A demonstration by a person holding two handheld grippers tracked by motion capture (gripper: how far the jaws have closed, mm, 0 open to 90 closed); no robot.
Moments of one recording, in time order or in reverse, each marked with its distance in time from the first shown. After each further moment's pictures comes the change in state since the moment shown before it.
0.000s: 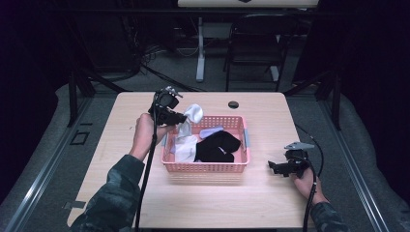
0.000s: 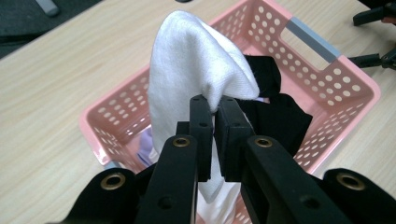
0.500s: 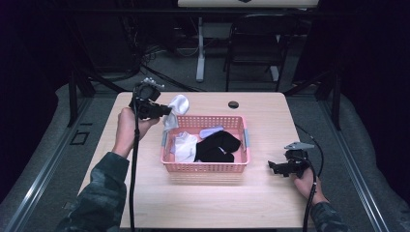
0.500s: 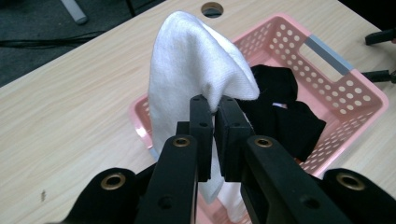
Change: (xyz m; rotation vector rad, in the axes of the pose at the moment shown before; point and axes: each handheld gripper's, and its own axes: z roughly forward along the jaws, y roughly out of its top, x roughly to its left) left arm 0.030 -0.012 -0.044 -0.056 0.054 -0.058; right arm 0.000 0.000 0.000 0.000 -0.001 0.000
